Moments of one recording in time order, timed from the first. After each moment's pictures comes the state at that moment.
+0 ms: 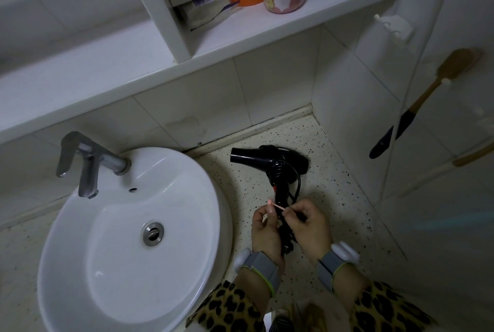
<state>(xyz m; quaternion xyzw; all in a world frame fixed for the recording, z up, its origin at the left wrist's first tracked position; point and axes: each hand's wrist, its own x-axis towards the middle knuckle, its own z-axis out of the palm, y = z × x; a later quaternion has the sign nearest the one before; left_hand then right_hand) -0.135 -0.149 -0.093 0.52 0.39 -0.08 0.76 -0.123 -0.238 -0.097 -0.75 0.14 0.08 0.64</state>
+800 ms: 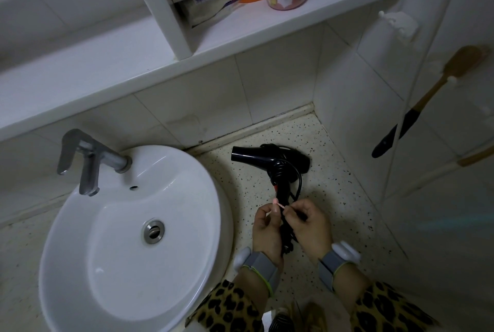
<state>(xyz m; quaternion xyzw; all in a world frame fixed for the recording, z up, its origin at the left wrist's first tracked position) -0.136 -0.146 -0.090 0.55 0.35 -0.09 0.75 -0.122 -0.238 -0.098 -0.75 0.14 0.09 0.64</state>
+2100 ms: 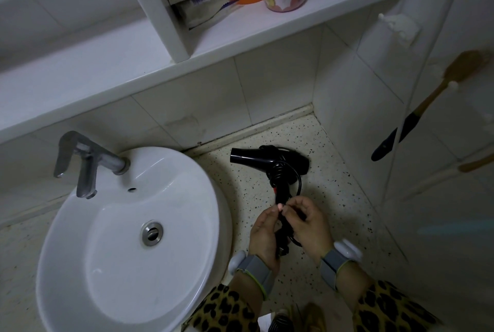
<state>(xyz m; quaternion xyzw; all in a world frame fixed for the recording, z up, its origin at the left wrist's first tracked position) -0.132 -0.138 -0.095 0.50 0.36 -0.14 0.77 -0.113 -0.243 -0.103 -0.72 0.11 0.11 0.67</state>
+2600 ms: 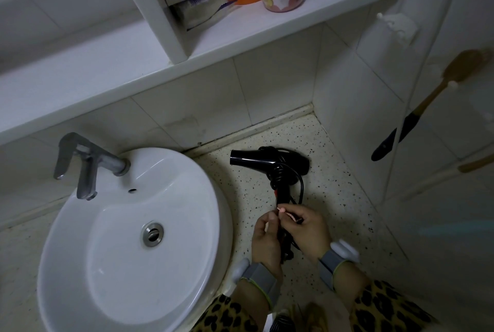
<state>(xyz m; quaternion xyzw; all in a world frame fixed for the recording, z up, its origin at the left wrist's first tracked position) -0.145 -0.148 -0.087 0.50 0.39 -0.10 0.77 -0.117 -0.237 -0.112 -0.74 0.10 0.11 0.66</state>
